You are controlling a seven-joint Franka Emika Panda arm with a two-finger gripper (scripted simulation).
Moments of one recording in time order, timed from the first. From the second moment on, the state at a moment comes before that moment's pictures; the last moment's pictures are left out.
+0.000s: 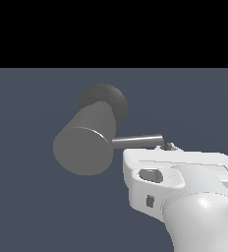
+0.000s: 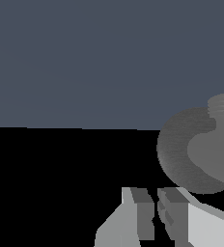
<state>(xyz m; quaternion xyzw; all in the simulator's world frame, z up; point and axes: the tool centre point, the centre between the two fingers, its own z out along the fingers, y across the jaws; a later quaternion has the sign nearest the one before) -0.156 -0.124 0.122 0.03 0.73 -0.05 0.69</state>
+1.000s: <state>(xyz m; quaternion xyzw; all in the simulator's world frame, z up) -0.156 -0.102 0.178 0.04 0.72 -0.04 0.69</state>
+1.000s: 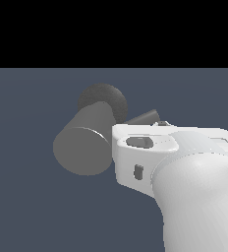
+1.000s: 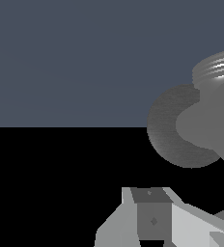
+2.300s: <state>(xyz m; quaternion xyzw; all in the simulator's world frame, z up) -0.155 -0.066 0.225 0.04 0.73 -0.04 0.68</state>
